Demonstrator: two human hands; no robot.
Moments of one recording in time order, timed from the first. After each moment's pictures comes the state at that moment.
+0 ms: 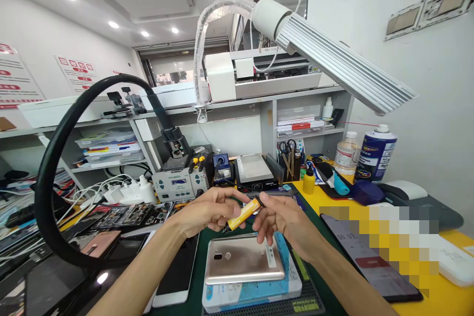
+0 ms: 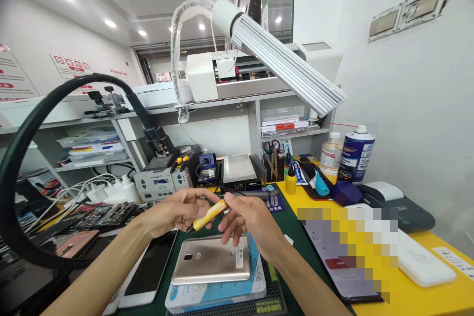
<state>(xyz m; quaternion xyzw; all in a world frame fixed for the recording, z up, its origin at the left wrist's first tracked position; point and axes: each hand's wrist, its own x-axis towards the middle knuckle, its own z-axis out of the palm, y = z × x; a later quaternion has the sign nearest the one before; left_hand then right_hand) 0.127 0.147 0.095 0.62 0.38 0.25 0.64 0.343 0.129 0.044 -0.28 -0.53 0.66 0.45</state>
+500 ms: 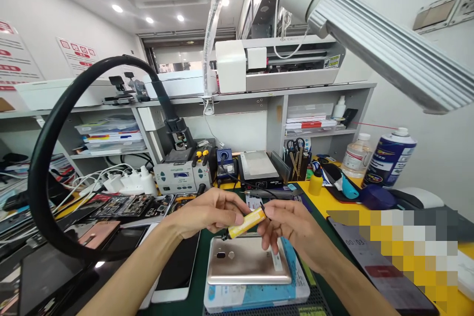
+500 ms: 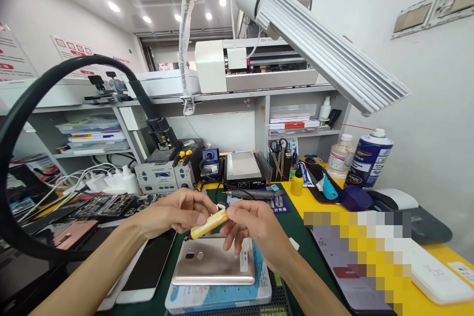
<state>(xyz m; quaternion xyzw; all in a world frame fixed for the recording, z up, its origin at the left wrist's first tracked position) 0.110 0.149 0.088 0.64 0.37 0.22 0.64 0.340 0.124 0.045 -0.27 -0.54 0.67 0.44</state>
